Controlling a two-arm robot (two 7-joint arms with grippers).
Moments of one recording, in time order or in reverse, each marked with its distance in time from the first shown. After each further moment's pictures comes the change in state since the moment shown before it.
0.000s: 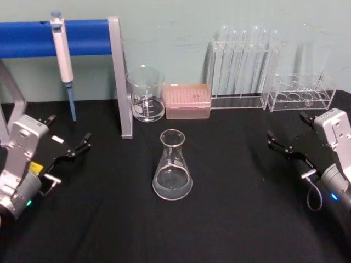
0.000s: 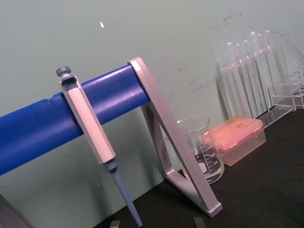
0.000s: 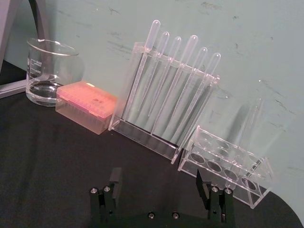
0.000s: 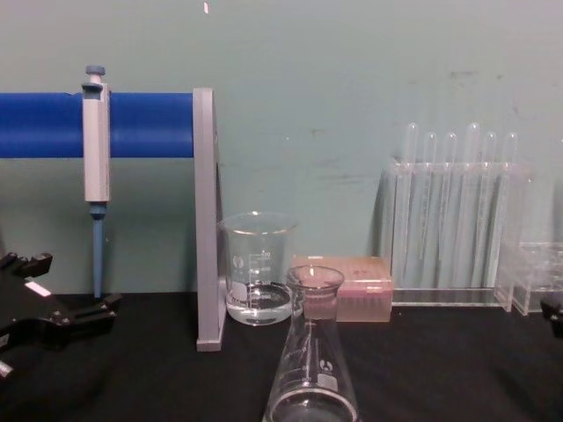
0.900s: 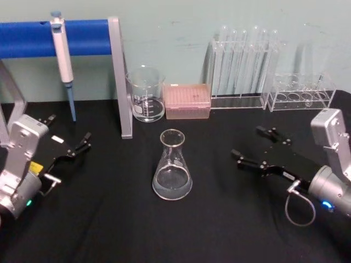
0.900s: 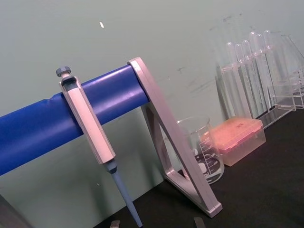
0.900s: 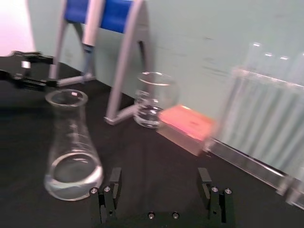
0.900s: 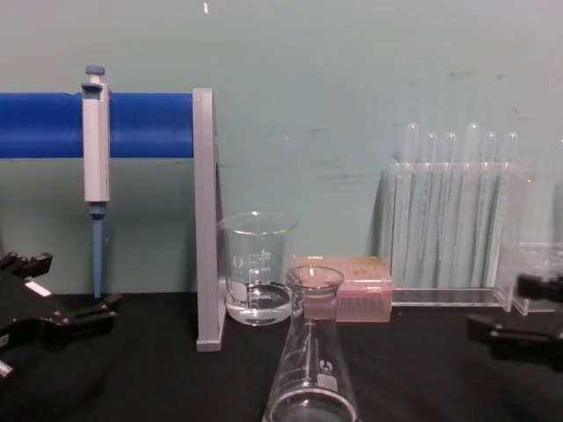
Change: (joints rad) left arm 0.000 0.000 0.000 0.000 0.000 0.000 0.000; right arm -0.014 0.016 0.024 -0.070 0.195 0.023 0.423
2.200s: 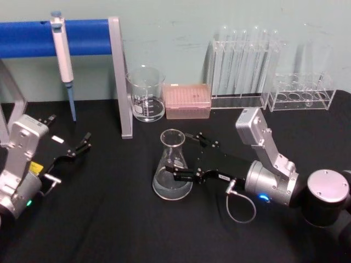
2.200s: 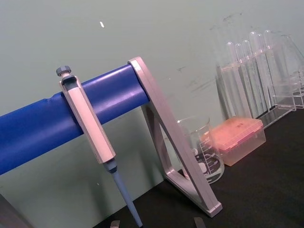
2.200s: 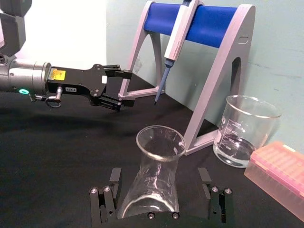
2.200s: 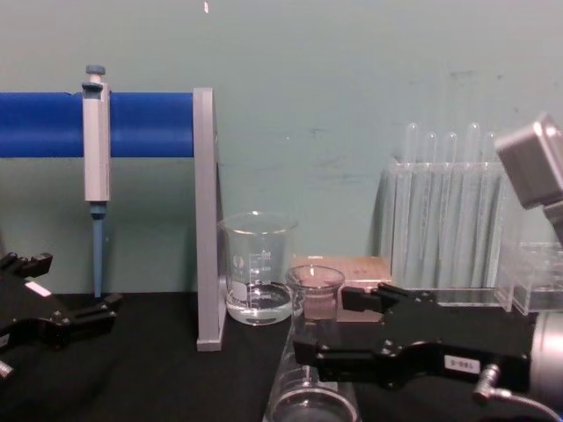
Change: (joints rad) left arm 0.000 0.000 0.000 0.000 0.000 0.000 0.000; right arm 0.186 -0.223 -0.123 0.183 -0.107 -0.001 0.222
